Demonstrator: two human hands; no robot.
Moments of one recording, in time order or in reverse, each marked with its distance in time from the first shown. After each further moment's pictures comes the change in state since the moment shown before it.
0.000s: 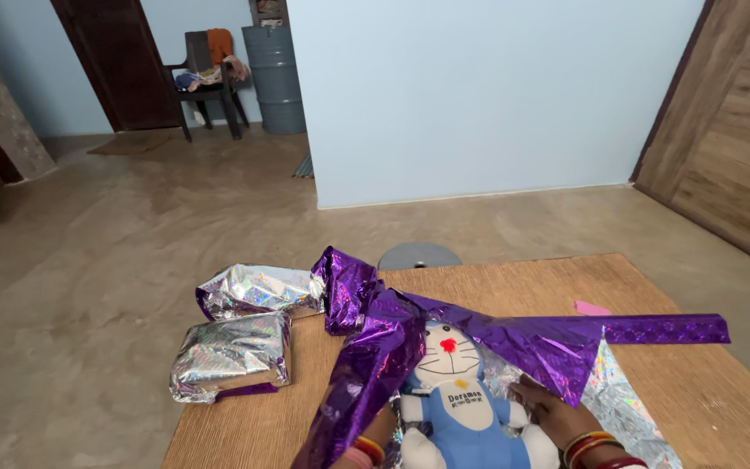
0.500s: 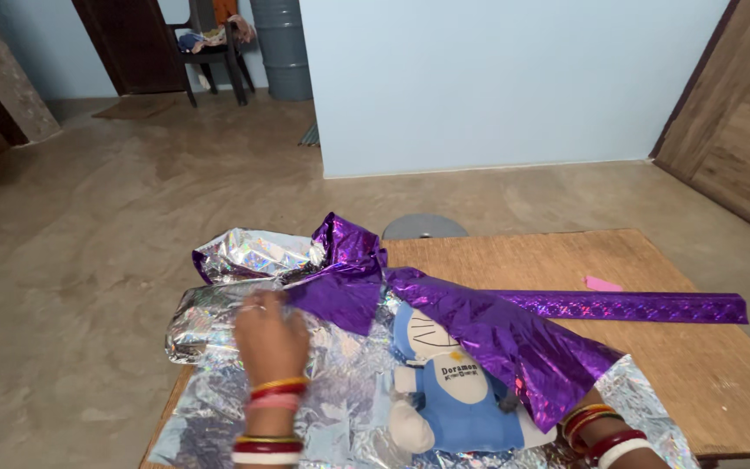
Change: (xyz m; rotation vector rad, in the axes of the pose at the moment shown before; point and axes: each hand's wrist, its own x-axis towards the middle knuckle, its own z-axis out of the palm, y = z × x) left_hand -0.026 -0.053 -0.123 -0.063 0.719 -0.173; right_hand -0.013 -0.065 -0.027 -0.167 0.000 -0.024
